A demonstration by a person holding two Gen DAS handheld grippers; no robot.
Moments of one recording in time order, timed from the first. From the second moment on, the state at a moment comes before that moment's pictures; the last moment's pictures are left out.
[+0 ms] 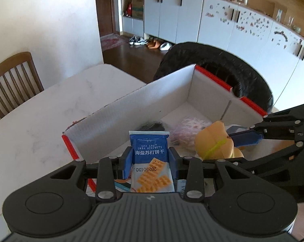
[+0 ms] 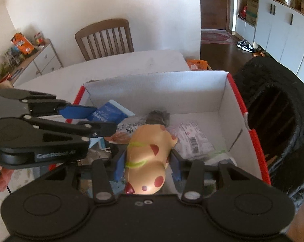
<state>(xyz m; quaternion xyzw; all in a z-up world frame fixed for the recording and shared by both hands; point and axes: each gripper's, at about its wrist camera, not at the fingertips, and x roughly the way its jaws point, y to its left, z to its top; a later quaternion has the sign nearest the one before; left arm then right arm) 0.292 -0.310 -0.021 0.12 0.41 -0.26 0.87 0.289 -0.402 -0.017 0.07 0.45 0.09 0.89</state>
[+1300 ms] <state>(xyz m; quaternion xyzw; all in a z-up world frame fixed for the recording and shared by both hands) 0.329 -0.326 -0.062 0.15 0.48 -0.27 0.82 0.314 -0.393 -0.059 -0.02 0.50 0.14 0.86</state>
